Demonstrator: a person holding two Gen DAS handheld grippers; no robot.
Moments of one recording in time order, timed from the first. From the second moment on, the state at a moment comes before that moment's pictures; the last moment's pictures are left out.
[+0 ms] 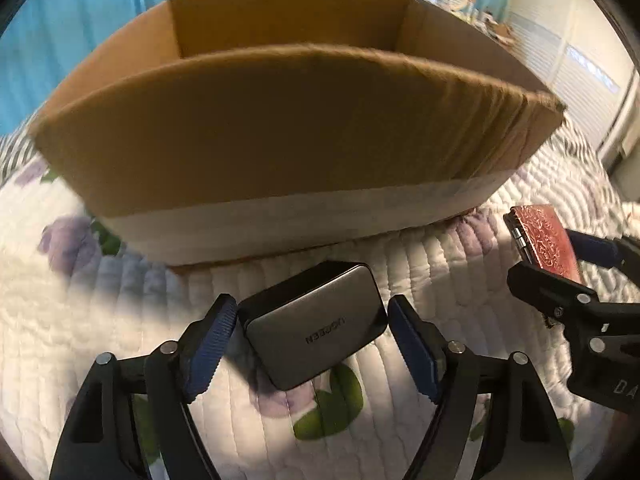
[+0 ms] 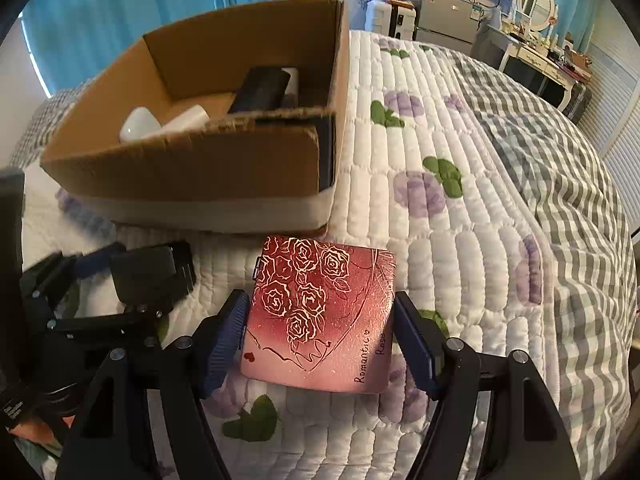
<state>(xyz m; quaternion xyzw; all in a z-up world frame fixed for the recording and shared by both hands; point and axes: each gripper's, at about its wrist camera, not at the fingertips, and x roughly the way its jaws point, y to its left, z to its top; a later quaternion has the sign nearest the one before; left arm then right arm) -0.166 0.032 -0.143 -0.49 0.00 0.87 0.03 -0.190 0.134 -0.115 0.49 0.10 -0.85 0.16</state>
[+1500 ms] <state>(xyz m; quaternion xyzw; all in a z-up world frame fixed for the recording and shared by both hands) -0.107 0.004 0.007 -0.36 -0.02 0.93 0.07 -0.149 0.138 0.005 0.40 0.04 -0.89 0.20</state>
